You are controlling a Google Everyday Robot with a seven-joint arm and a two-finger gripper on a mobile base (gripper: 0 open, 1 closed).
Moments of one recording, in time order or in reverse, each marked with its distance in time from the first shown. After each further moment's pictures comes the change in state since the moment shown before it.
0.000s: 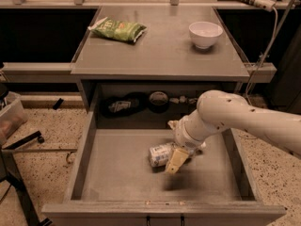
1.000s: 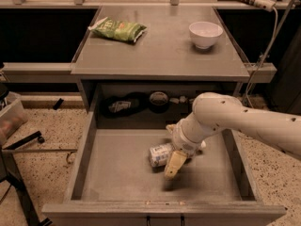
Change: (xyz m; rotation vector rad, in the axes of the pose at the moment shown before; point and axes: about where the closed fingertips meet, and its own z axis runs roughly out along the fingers) arm 0.004 0.007 0.015 -0.044 0.022 0.002
